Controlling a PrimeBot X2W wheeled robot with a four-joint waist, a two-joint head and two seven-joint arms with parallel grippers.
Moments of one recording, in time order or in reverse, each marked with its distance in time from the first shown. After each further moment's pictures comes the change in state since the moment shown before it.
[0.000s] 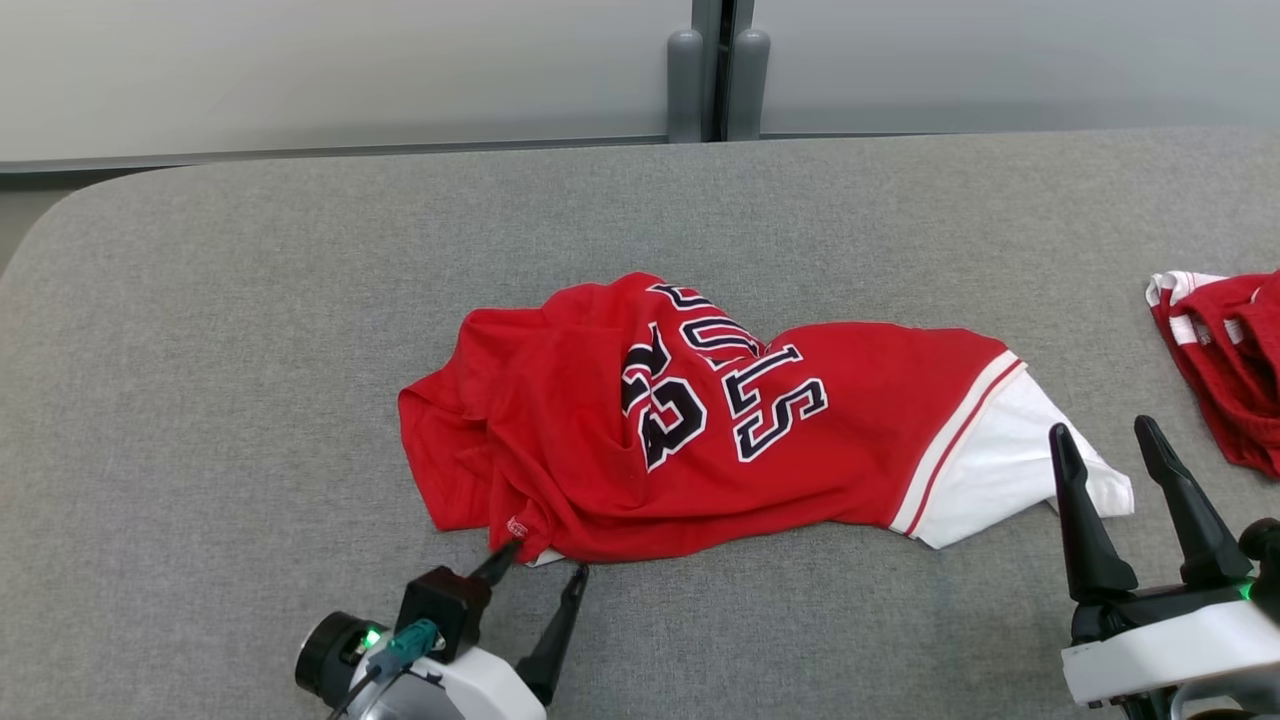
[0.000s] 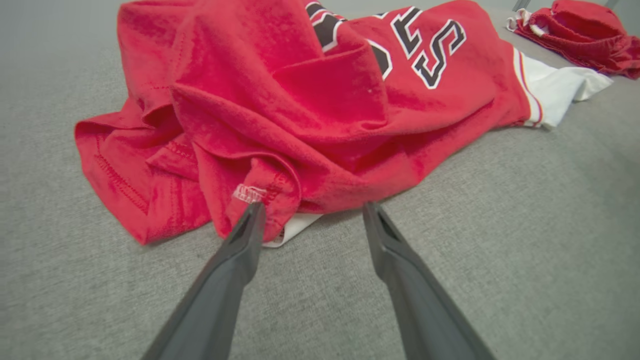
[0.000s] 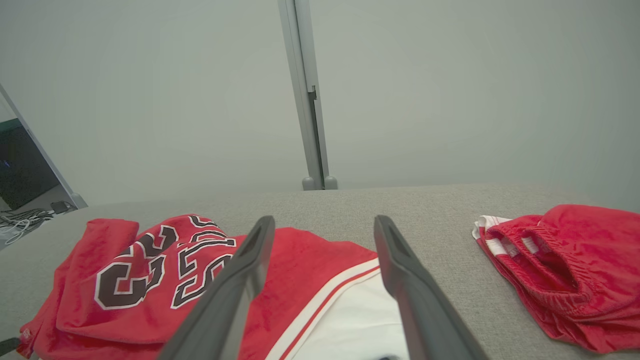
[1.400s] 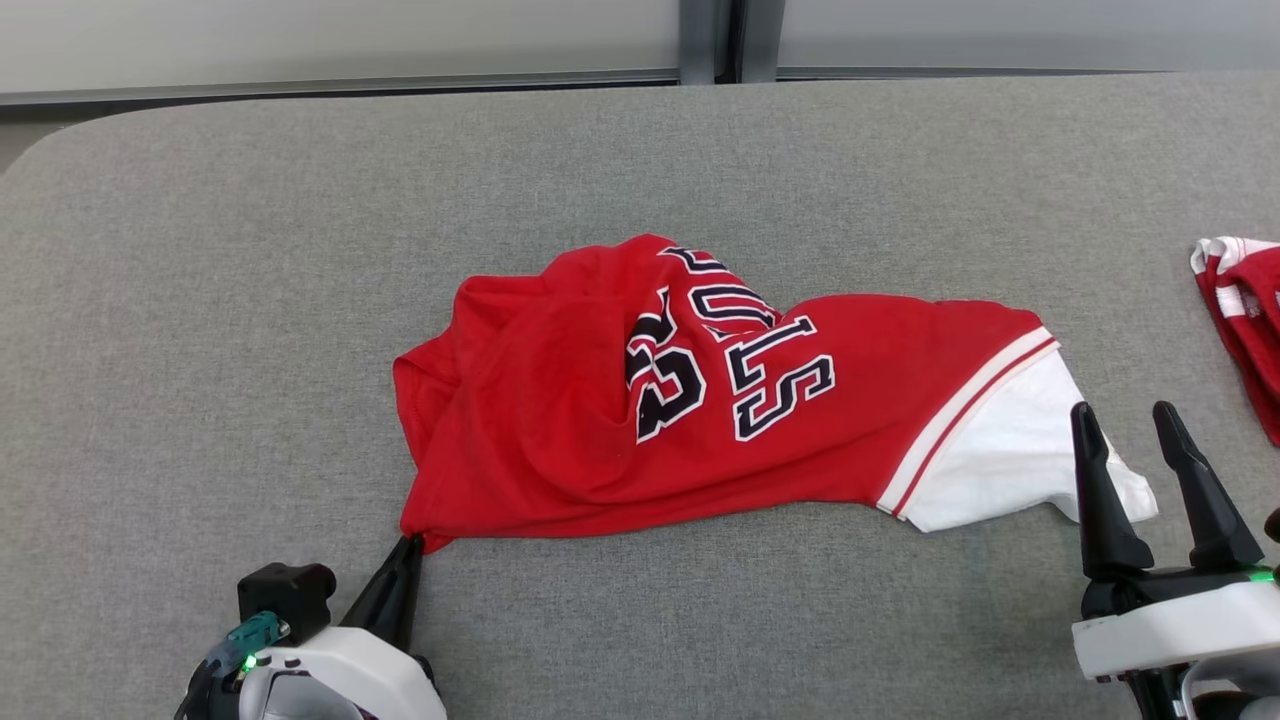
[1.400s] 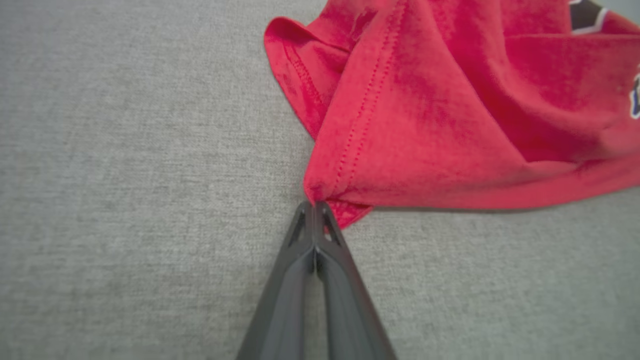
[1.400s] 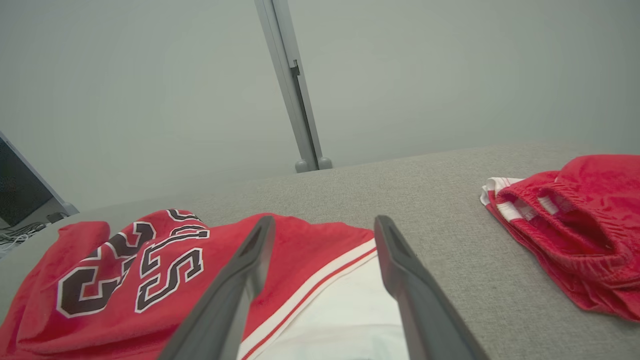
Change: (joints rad) left arm 0.009 0.027 0.180 0.085 -0.202 0.063 -0.036; right arm -0.035 0.030 -0.037 0.031 0.051 0.000 -0.004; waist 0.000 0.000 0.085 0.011
